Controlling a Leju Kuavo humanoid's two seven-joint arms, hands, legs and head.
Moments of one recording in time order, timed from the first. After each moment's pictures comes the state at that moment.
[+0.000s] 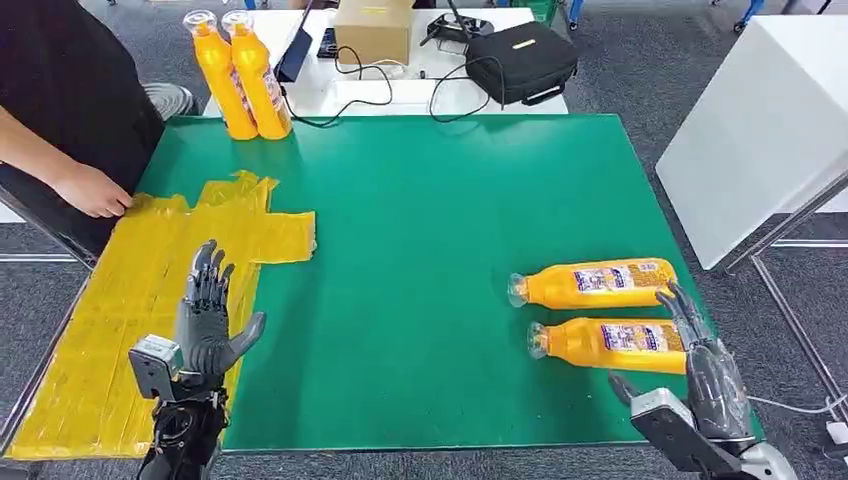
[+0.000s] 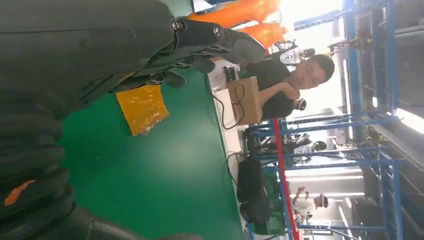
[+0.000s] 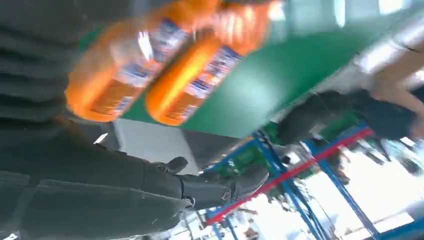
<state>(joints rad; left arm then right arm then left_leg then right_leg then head) -0.05 -0.08 0.12 -1.31 -0.15 -0.16 -0.68 0.25 -0.03 -0.24 -1.89 0.78 0.06 -0.44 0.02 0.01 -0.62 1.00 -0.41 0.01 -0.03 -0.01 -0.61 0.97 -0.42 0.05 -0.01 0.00</state>
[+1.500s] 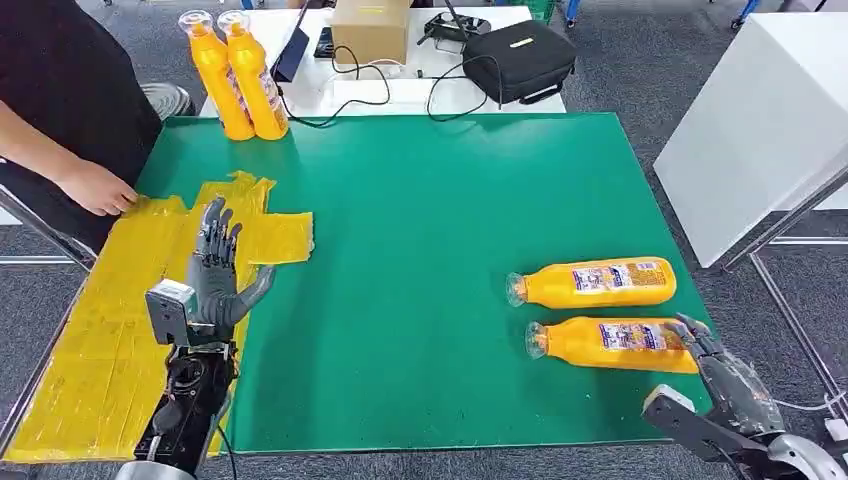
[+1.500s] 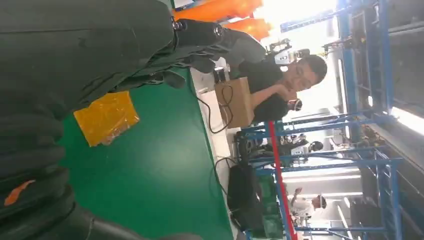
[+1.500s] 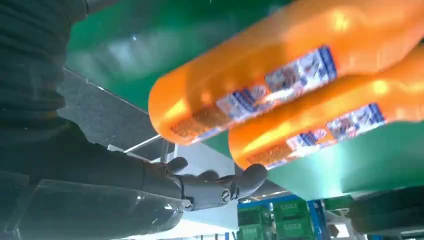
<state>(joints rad) -0.23 -0.04 0.05 -1.18 -0.12 -0.09 -0.64 0.20 -0.28 -0.22 -1.69 0.90 0.17 -0.37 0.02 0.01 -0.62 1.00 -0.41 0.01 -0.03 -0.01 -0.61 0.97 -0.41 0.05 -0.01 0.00</state>
